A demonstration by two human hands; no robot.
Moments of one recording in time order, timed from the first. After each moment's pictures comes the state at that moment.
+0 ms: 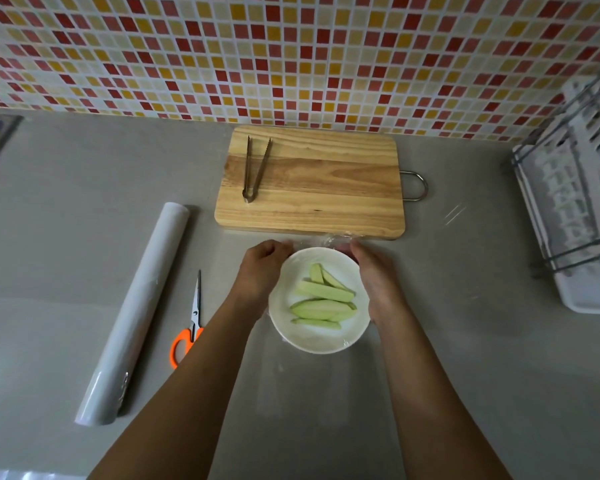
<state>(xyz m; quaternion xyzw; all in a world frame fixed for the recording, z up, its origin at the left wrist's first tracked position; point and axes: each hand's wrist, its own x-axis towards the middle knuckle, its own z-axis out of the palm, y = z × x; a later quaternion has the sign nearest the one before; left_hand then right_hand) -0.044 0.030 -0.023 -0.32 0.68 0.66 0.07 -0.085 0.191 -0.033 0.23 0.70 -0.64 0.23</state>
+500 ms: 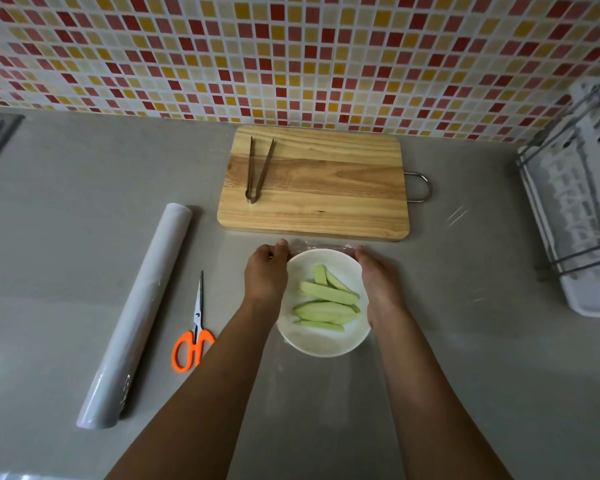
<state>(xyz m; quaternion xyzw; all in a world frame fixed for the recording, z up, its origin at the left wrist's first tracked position) -0.049 0.043 -0.030 -0.40 0.70 0.59 0.01 -0.085 0.188 -0.039 0.30 0.68 -0.63 0.20</state>
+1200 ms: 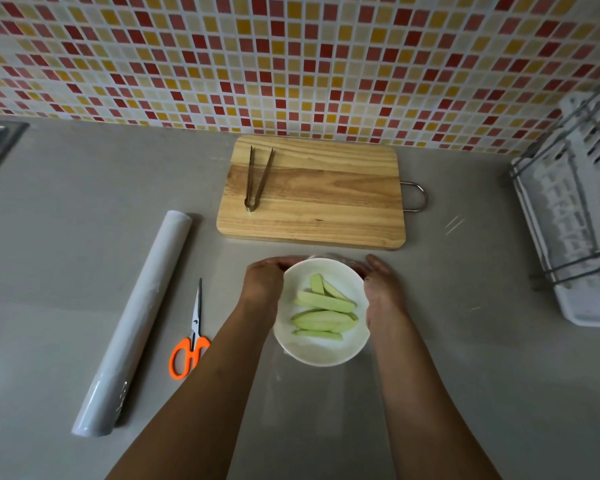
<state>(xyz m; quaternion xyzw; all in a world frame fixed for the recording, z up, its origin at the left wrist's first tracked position) -0.049 0.042 -0.018 -0.40 0.57 0.71 0.08 -0.095 0.191 -0.043 0.39 0.56 -0.70 0.21</state>
